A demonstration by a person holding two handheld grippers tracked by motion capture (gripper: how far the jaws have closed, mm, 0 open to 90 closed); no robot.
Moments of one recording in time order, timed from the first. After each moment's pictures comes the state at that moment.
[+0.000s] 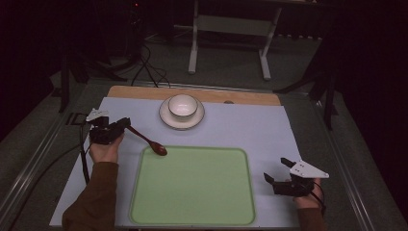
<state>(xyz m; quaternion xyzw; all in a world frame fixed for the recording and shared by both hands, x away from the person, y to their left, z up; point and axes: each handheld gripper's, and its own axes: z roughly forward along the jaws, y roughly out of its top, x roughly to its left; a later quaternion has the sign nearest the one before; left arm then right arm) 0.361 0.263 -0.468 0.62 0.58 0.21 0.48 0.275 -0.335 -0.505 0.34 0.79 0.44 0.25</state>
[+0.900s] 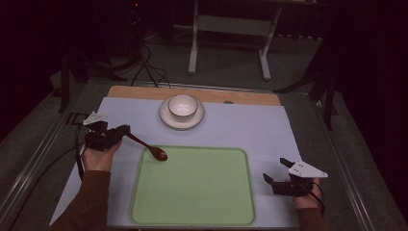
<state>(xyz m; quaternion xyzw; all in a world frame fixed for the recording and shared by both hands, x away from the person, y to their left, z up) 0.336 0.260 -0.454 0.67 0.56 0.19 0.44 0.276 -0.334 -0.506 0.33 0.80 0.44 0.25</state>
